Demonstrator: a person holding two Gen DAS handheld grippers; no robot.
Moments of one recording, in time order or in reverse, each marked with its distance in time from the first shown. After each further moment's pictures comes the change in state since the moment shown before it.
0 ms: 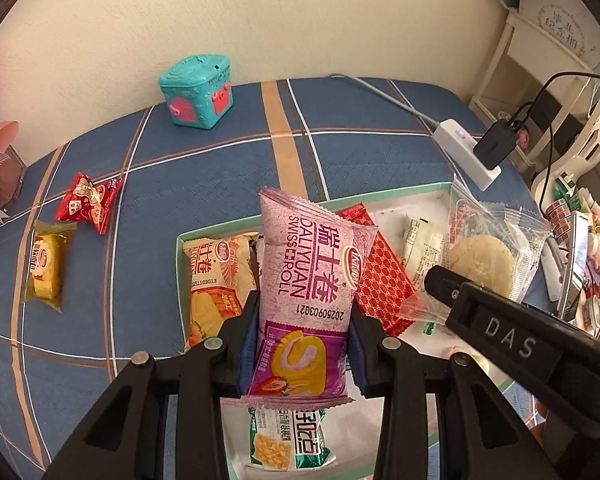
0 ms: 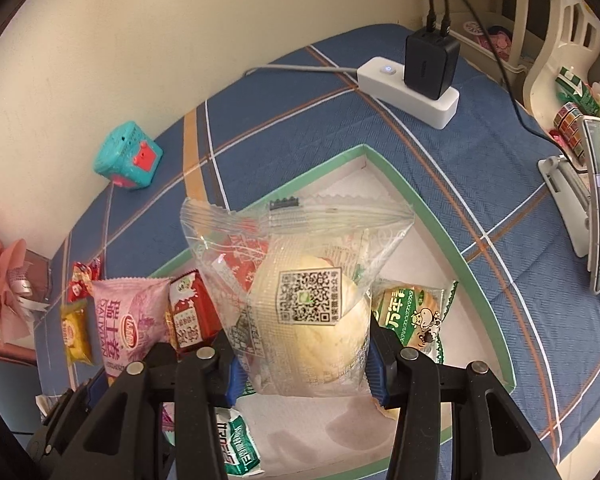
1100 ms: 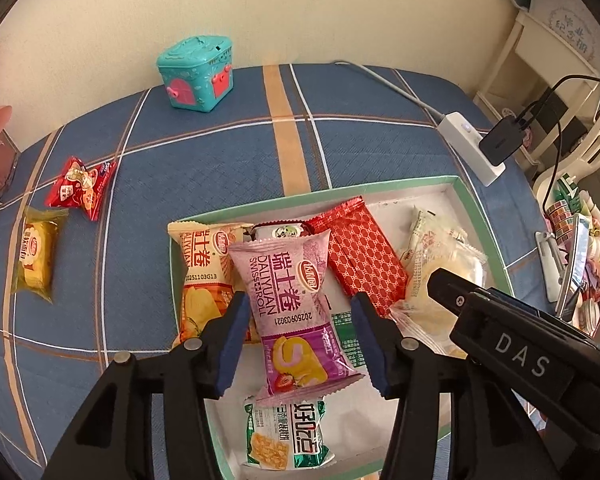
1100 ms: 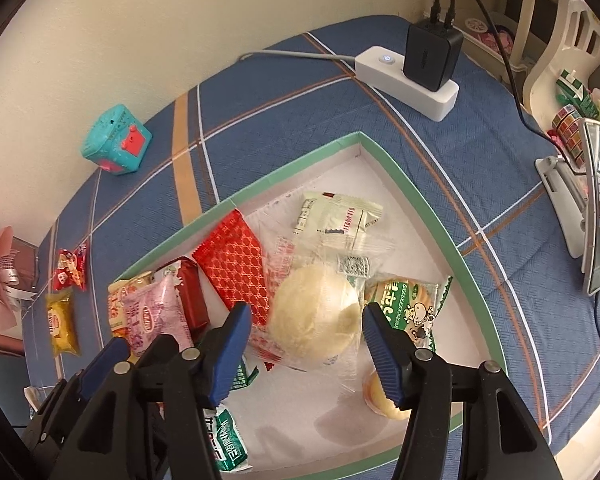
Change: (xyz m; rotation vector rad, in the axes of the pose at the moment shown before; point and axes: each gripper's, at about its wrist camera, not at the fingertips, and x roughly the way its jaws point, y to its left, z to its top) left arm 0.008 0.004 -0.002 -0.021 0.047 -0.019; right arm 0.005 -0.008 0.005 -0.026 0.037 -0.032
